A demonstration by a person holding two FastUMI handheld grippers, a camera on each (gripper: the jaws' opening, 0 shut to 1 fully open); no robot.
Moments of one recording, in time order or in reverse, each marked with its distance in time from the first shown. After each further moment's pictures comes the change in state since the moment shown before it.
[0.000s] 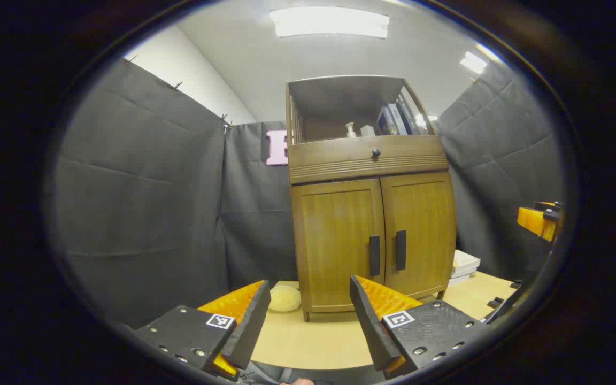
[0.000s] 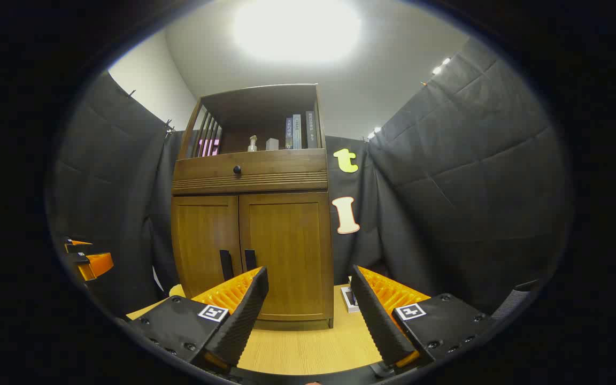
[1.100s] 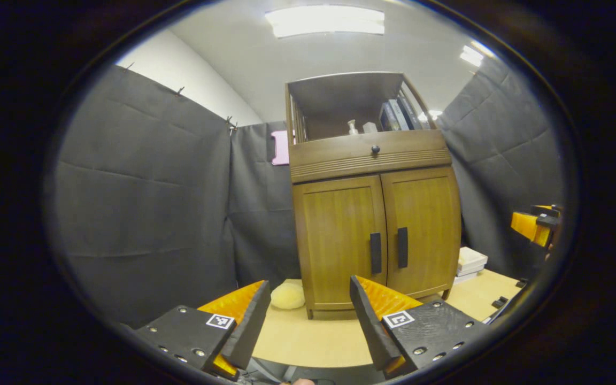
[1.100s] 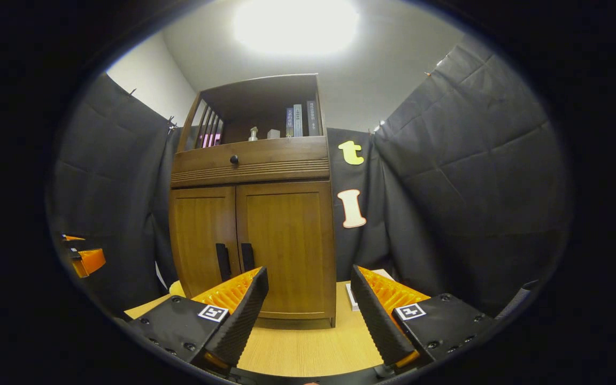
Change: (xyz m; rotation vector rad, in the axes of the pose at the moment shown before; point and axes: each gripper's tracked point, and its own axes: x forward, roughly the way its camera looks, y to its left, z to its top) left arm -0.012 -0.020 0.001 0.030 0.013 0.072; right arm 0.040 -0.013 -0.026 0.015 0.030 0.065
